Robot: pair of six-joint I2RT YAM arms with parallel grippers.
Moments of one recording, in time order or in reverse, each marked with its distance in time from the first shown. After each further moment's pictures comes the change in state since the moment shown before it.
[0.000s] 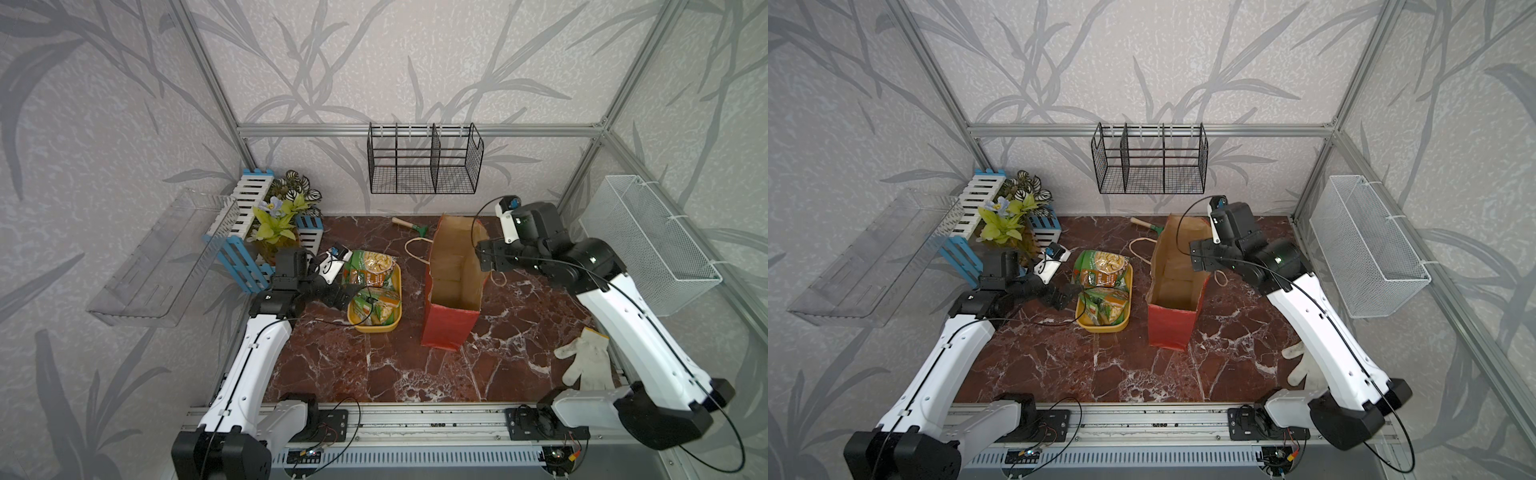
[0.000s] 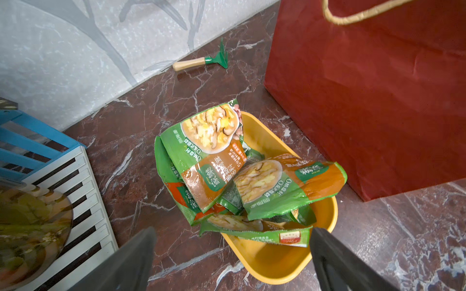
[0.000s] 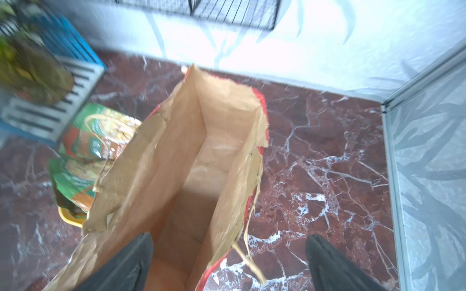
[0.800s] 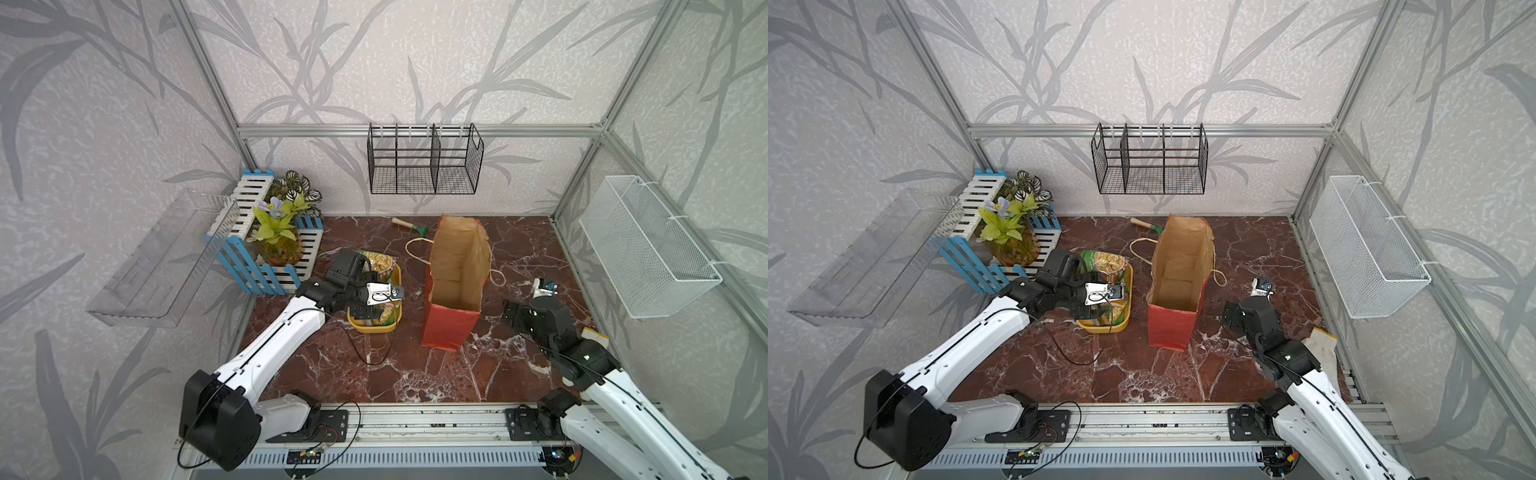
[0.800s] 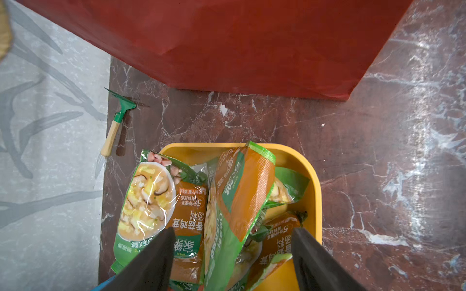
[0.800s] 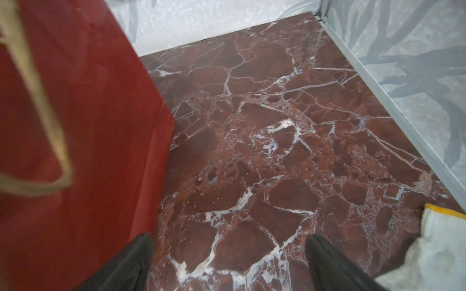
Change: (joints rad) left arm -0.436 0.201 0.082 -0.077 -0.251 0.637; right arm -0.150 -0.591 -1.099 0.555 0.157 0.260
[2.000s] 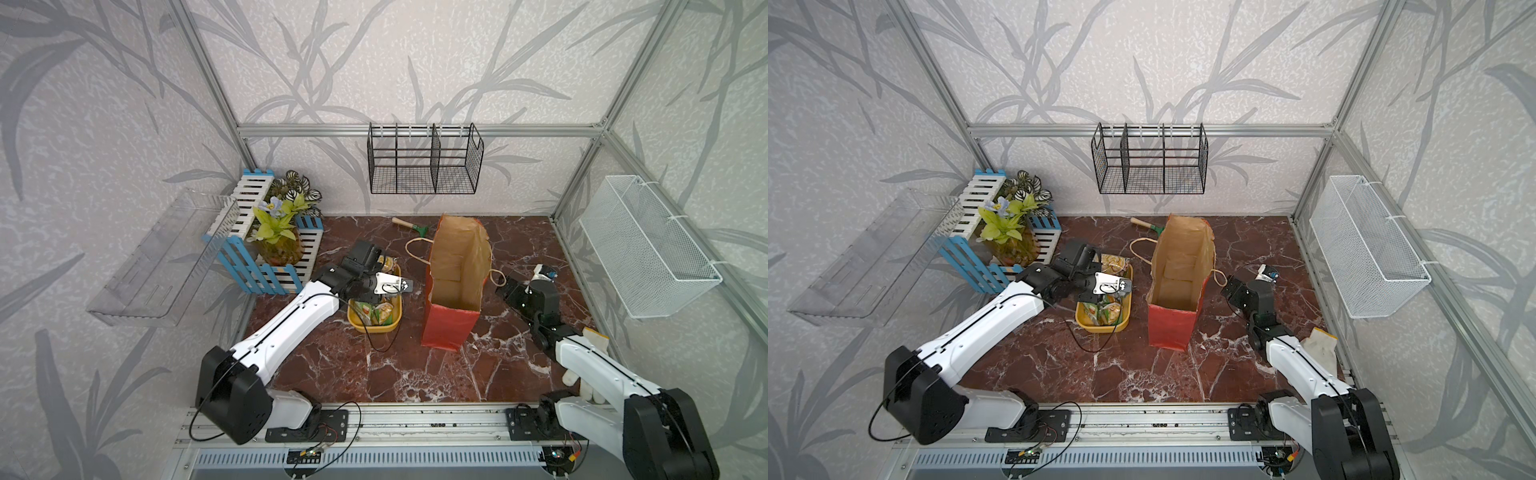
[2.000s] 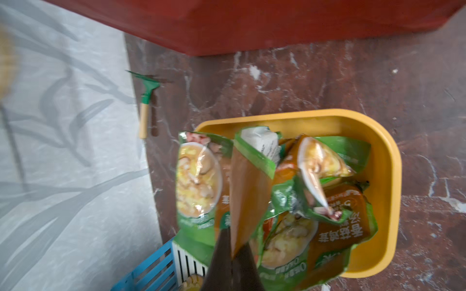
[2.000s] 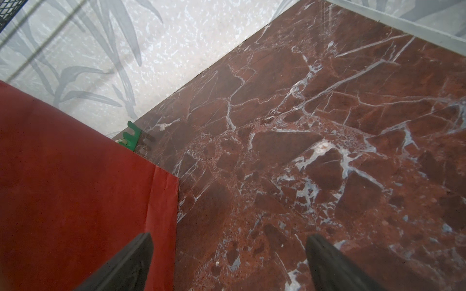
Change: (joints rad) left arm -0.055 0.075 0.171 -0.027 -0.258 0.065; right arm -0.238 0.431 -0.131 0.730 -0.246 0.117
